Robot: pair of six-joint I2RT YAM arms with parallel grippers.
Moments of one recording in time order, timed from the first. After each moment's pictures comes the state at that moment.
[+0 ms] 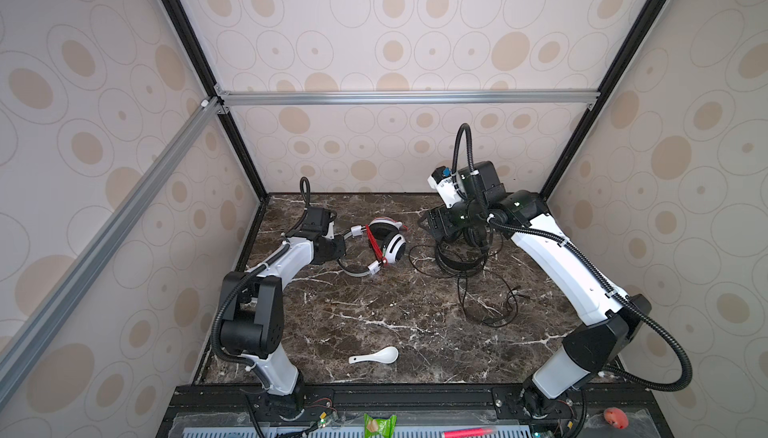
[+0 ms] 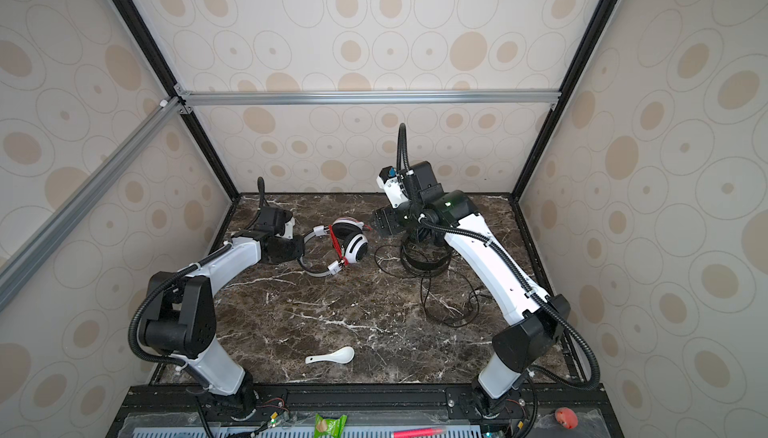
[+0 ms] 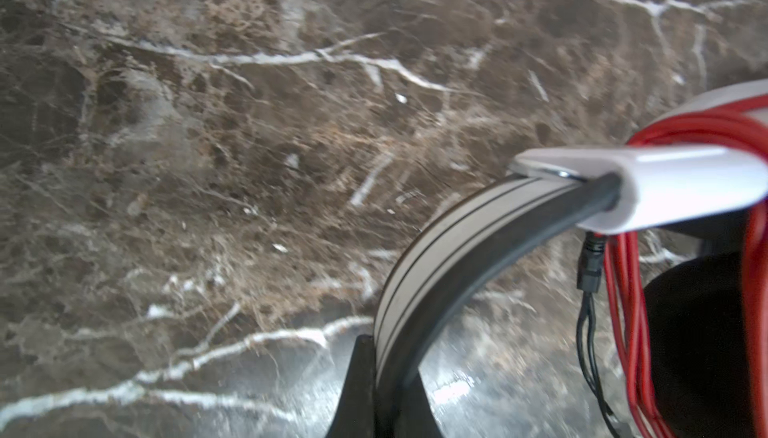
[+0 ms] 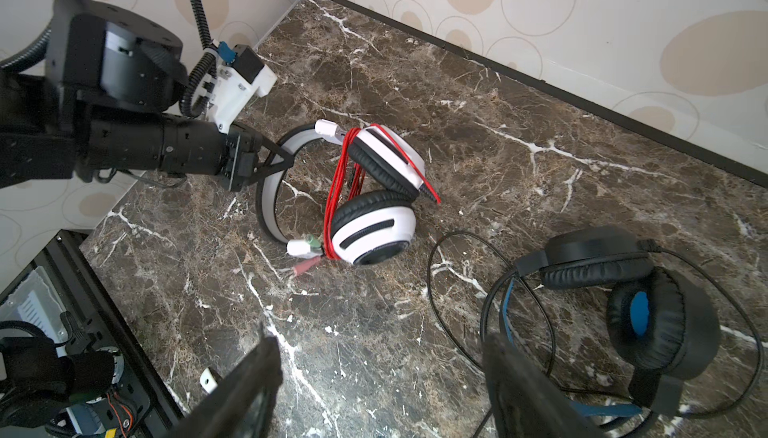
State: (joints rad) left arm -0.13 1.72 1.18 -0.47 0.14 -0.34; right arm 0.55 1.63 1.82 -0.93 -0.20 0.06
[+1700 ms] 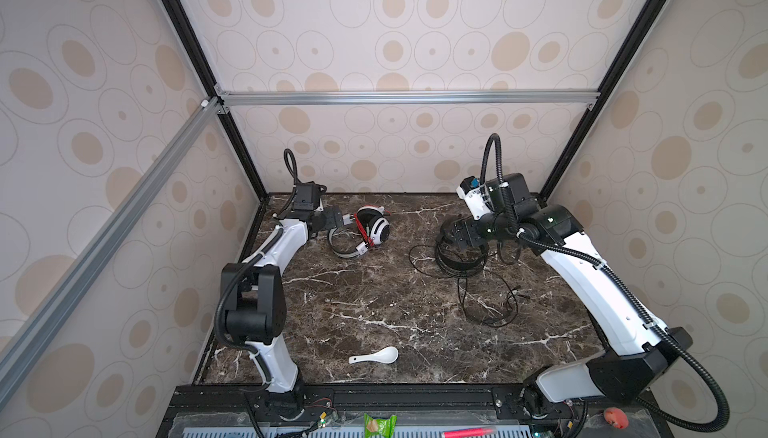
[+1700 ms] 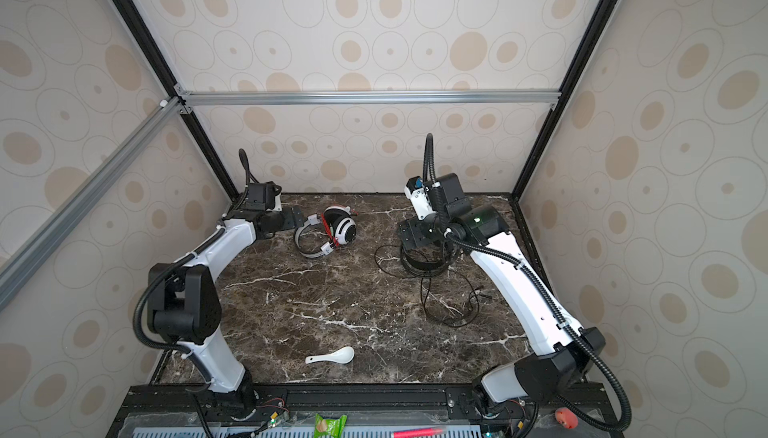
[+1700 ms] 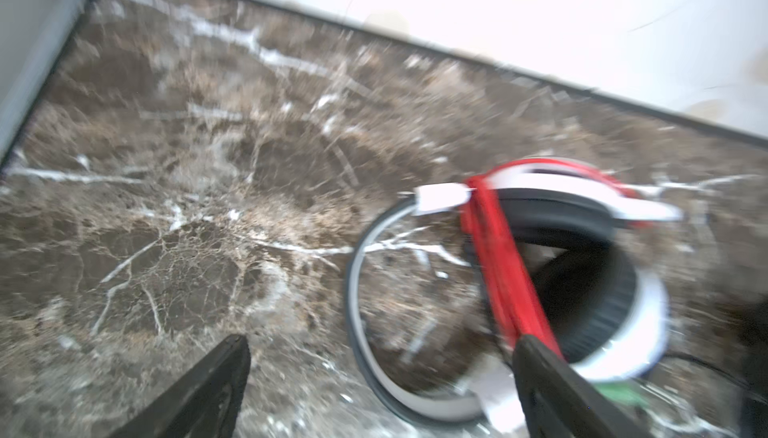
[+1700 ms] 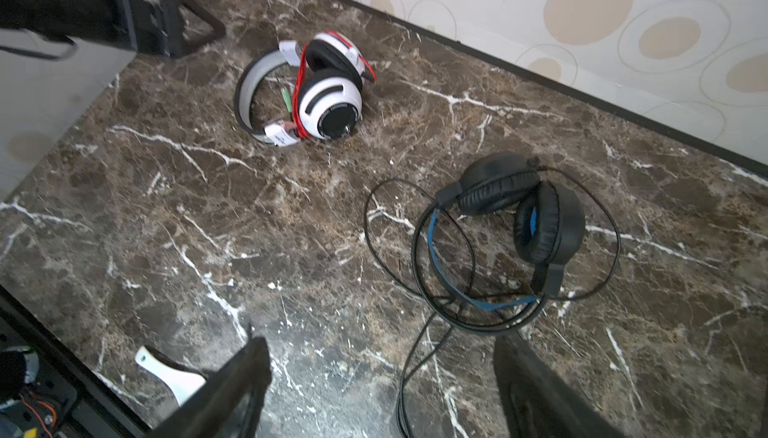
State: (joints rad) left arm -0.14 1.71 1.38 -0.43 -0.03 -0.31; right arm 0.48 1.41 1.61 -1.00 -0.05 0.02
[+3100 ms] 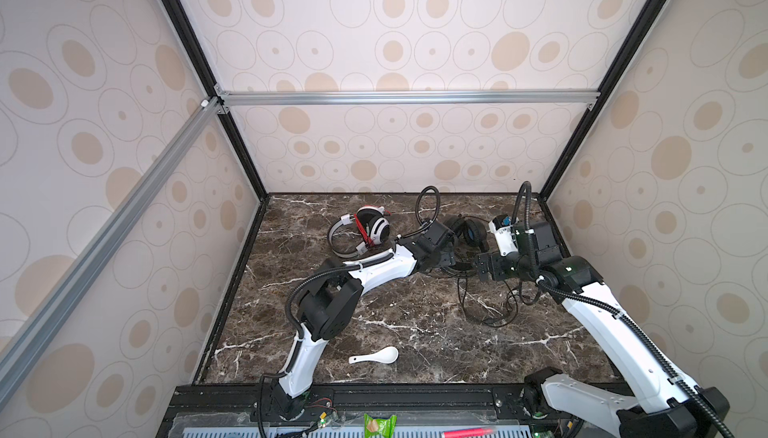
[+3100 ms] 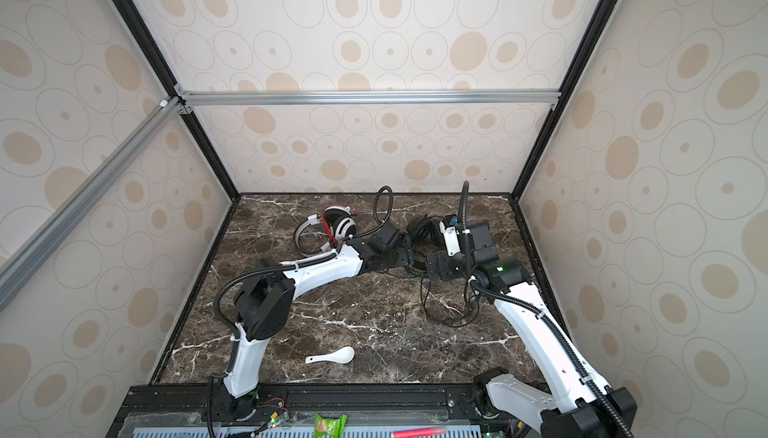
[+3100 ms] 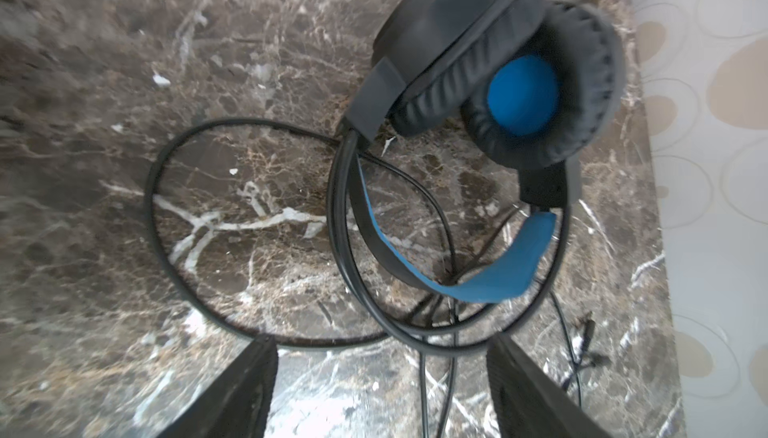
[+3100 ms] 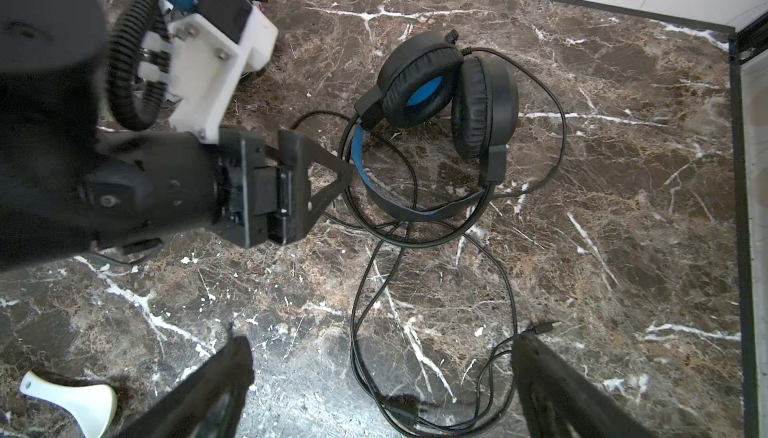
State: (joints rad) left arm -0.83 2.12 1.66 -0.40 -0.13 -0.89; right arm 0.32 1.09 1.09 -0.81 -0.02 0.06
